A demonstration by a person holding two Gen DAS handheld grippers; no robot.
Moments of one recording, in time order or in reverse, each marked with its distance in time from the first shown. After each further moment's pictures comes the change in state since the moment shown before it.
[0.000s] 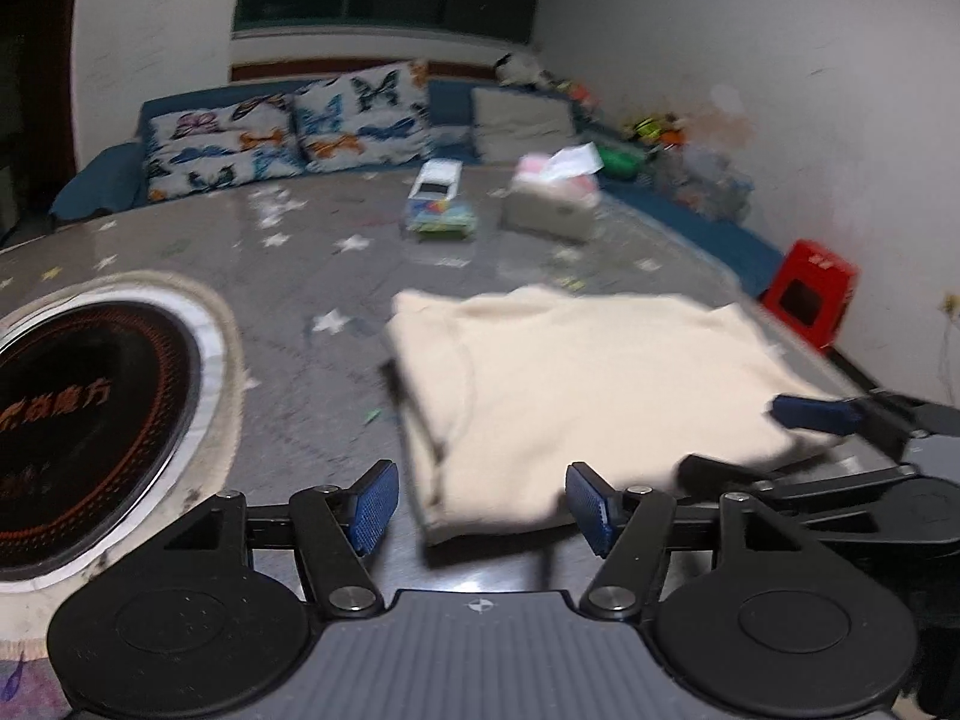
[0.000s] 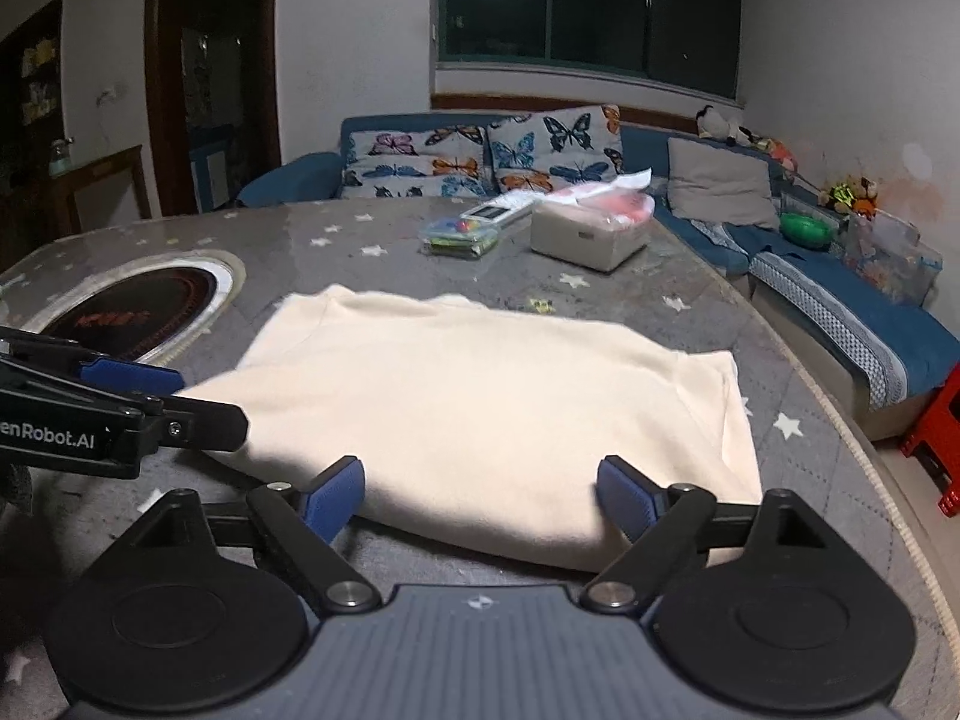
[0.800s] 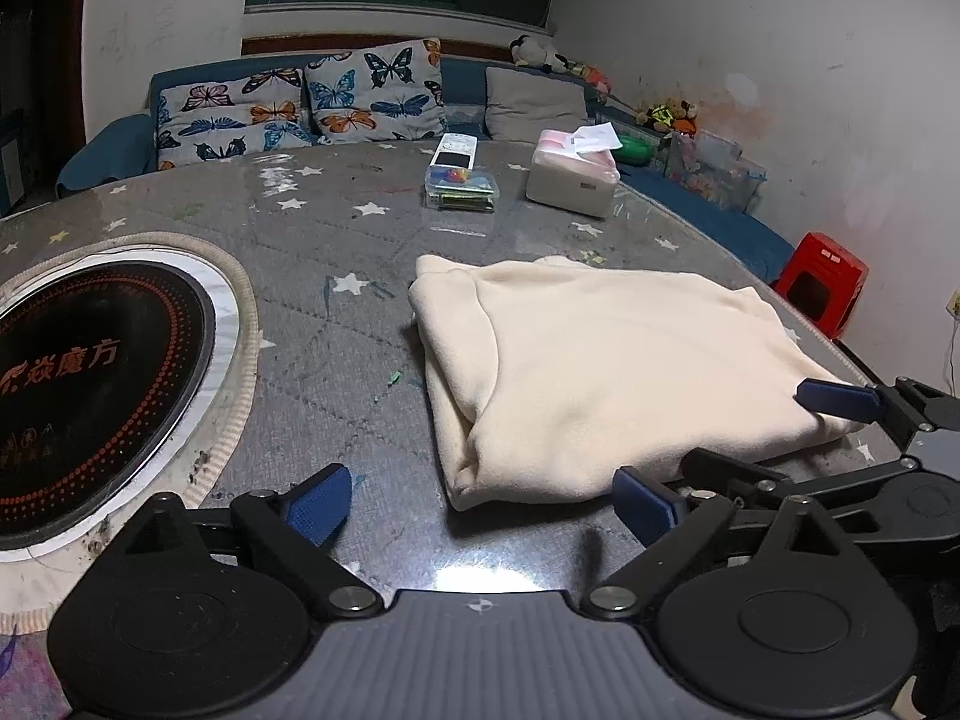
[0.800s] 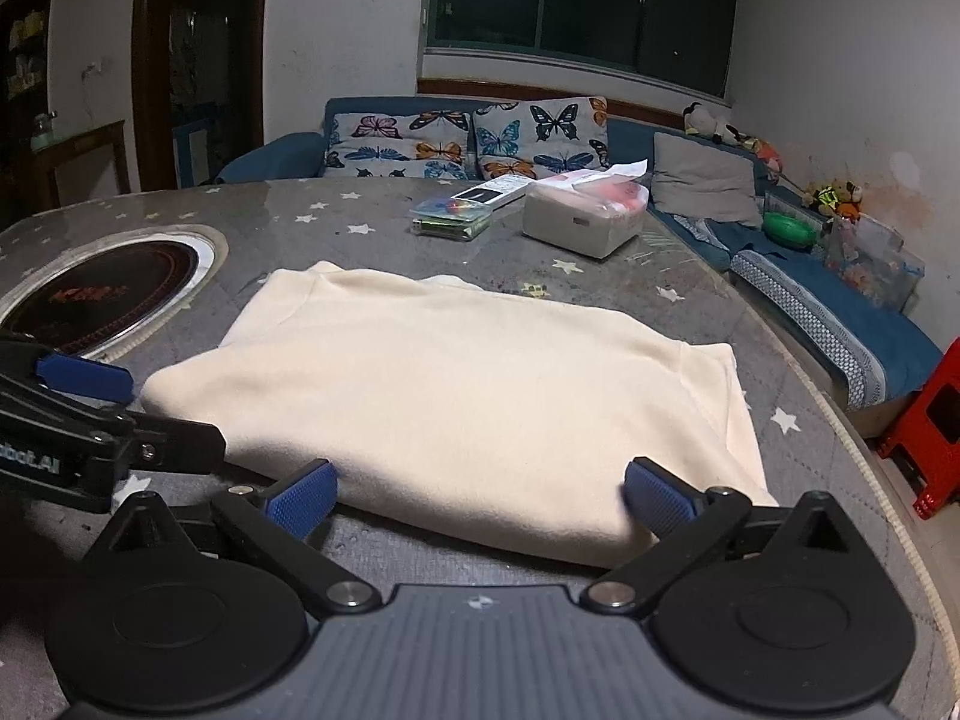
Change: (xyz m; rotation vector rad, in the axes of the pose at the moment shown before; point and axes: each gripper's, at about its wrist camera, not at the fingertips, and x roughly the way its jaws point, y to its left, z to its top) left arm -0.001 0.010 -0.007 -0.026 0.014 -0.014; right arm 0.007 0.012 -0.002 -0.021 0.018 -0.055
